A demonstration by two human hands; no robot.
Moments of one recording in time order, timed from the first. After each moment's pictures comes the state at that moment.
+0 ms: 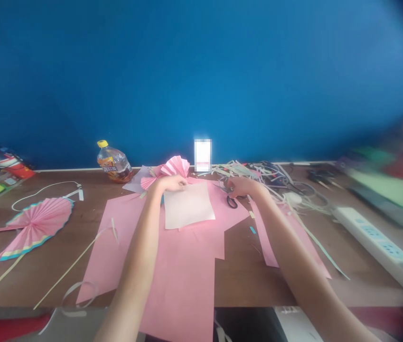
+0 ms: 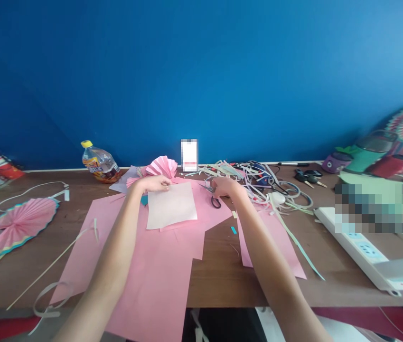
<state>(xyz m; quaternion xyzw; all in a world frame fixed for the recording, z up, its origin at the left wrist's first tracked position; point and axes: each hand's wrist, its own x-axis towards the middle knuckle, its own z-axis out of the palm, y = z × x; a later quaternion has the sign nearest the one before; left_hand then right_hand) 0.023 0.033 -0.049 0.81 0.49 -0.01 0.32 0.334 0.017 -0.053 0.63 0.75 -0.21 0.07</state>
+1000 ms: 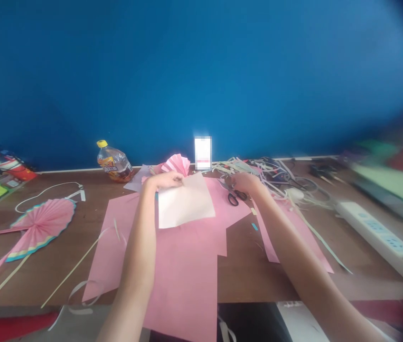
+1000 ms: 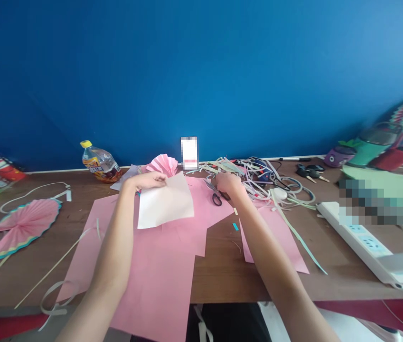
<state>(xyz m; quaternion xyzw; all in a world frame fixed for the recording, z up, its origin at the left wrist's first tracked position) 0.009 0.020 -0.030 0.79 0.47 0.06 0.39 0.328 0.013 -0.055 0.68 0.72 -0.13 0.09</state>
